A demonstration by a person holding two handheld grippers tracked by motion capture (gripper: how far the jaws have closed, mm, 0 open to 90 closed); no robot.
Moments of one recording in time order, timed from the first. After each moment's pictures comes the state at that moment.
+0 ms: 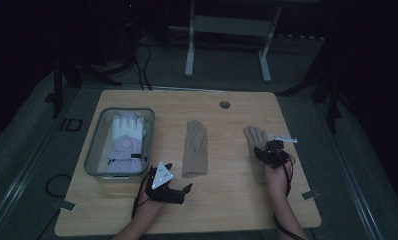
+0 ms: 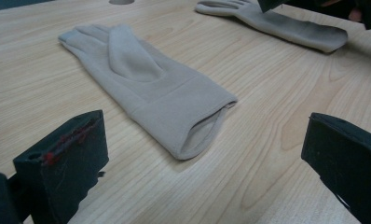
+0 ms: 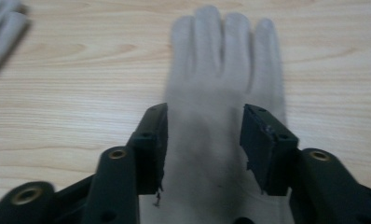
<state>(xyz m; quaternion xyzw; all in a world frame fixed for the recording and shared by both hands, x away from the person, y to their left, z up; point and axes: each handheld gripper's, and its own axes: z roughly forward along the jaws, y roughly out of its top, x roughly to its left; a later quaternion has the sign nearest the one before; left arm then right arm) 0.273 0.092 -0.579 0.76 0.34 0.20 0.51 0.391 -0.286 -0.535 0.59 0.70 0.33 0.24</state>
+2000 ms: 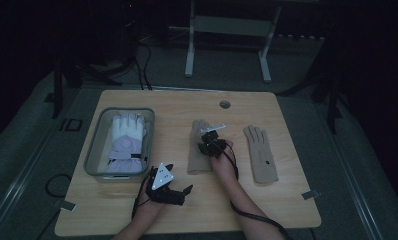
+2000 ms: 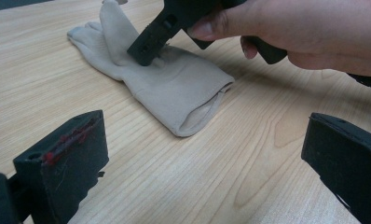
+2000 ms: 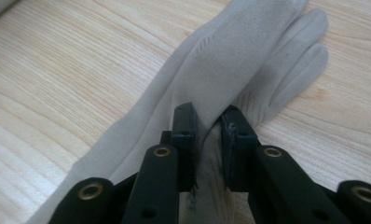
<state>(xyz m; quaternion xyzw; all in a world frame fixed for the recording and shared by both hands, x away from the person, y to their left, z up) 0.272 0.091 -0.579 0.76 0.33 0.20 0.51 0.429 -0.104 -0.554 0.43 0.83 0.31 0.16</state>
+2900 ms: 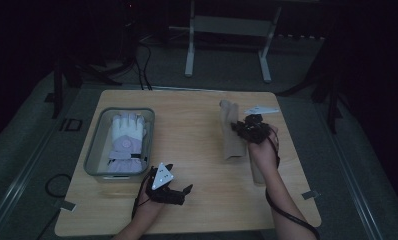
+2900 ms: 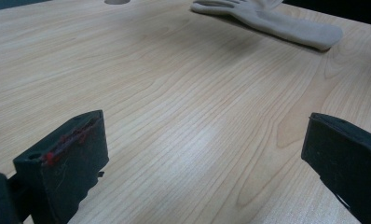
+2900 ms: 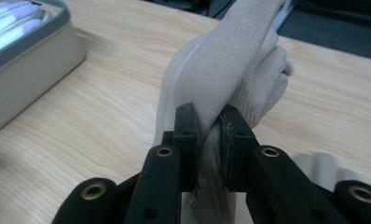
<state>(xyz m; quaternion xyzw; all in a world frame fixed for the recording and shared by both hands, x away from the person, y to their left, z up) 0.272 0.090 -0.579 0.76 0.34 0.20 0.51 0.409 -0.213 -0.439 0.42 0.79 0.40 0.21</state>
